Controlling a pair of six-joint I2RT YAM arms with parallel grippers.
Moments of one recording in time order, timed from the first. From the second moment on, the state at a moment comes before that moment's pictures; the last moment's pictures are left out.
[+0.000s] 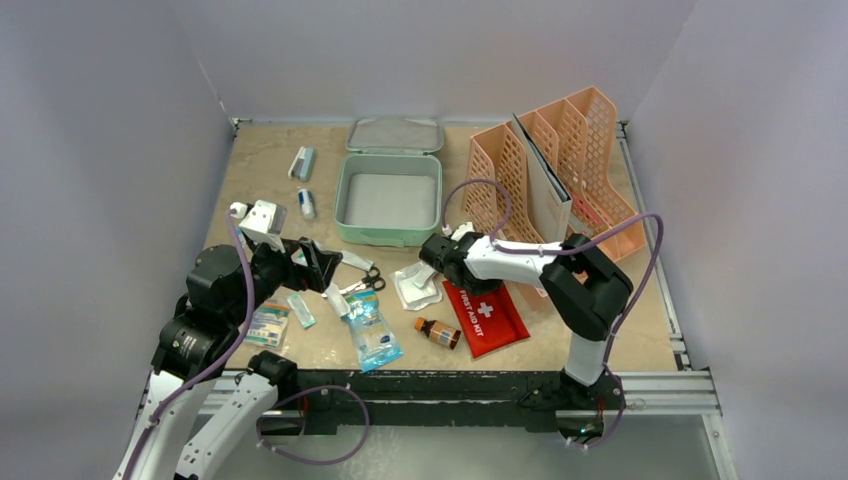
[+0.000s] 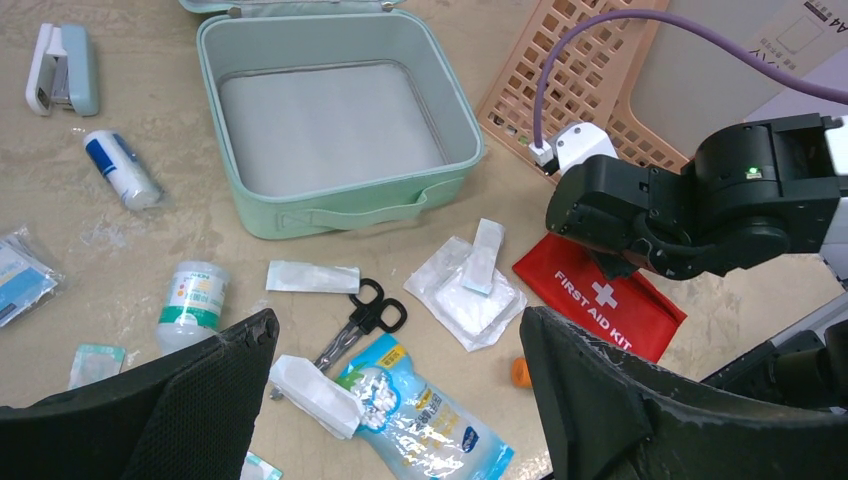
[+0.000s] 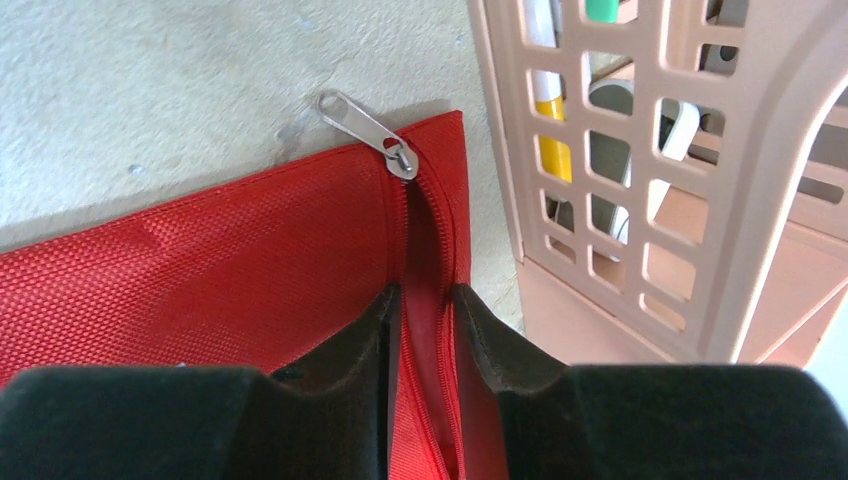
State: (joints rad) left arm -0.38 0.51 0.92 -0.68 0.10 -0.25; right arm 0.88 1.81 1.11 -0.87 0.64 0.57
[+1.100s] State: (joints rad) left arm -0.38 0.50 0.91 -0.68 0.12 -0.25; right arm 0.83 2.00 1.24 -1.00 0.74 0.63
